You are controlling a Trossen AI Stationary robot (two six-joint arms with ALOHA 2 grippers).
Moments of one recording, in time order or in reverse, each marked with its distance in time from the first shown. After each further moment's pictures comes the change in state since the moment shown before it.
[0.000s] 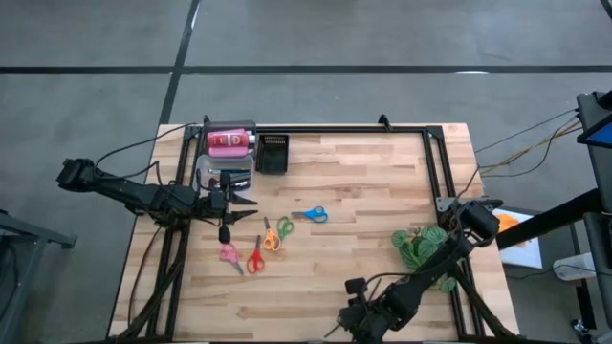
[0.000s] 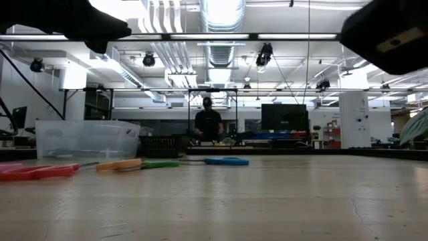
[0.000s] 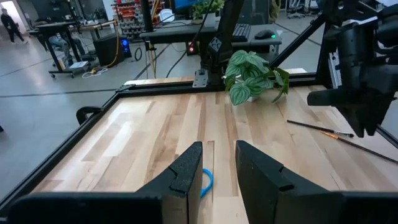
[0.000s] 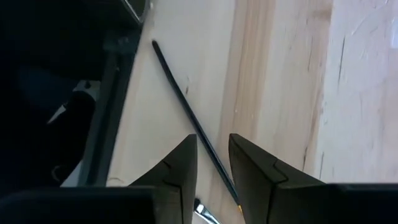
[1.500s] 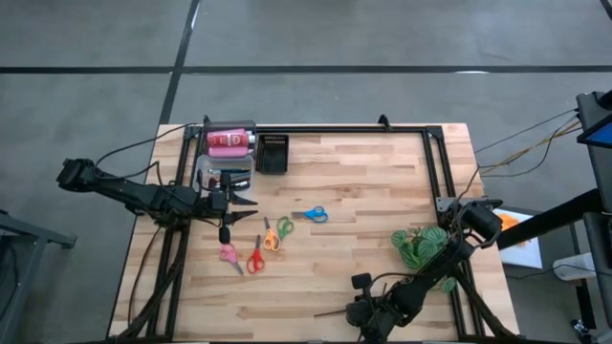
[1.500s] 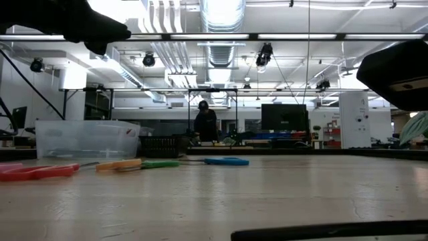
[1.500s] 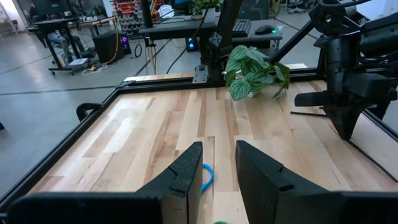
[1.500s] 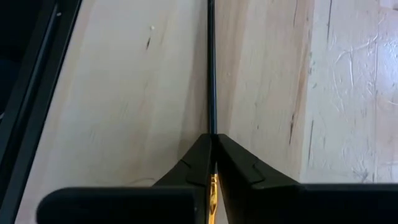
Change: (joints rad) left arm 0.000 0.000 0.000 -0.018 -0.001 0.000; right arm 0.018 -0.002 -0.166 0.123 0.110 -0.005
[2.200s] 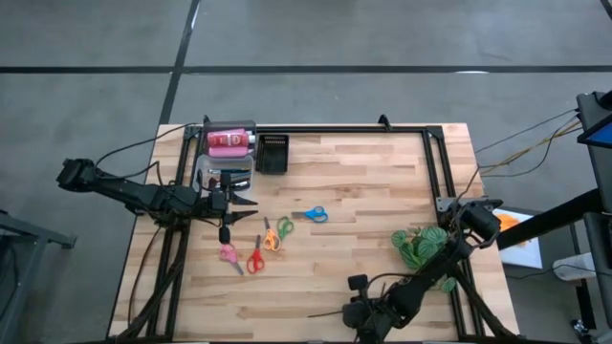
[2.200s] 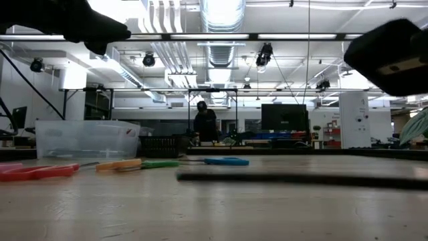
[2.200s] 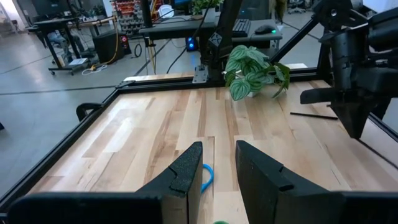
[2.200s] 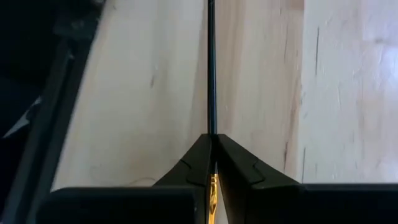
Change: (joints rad) left arm 0.000 0.000 0.000 0.000 0.000 0.000; right arm -0.004 0.000 0.060 -0.007 0.025 0.001
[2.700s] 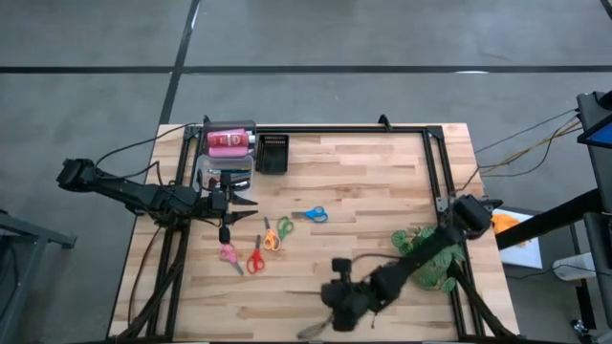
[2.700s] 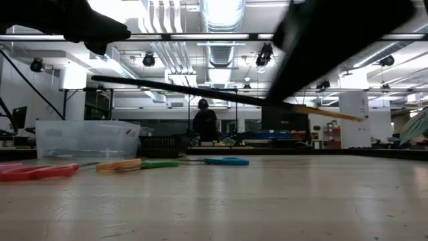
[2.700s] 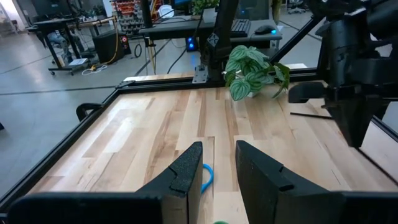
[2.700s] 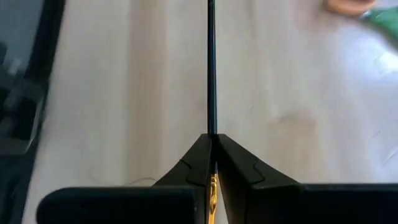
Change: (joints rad) left arm 0.000 0.000 0.000 0.000 0.000 0.000; right arm -0.165 -0.002 0.122 -0.026 0.041 -0.007
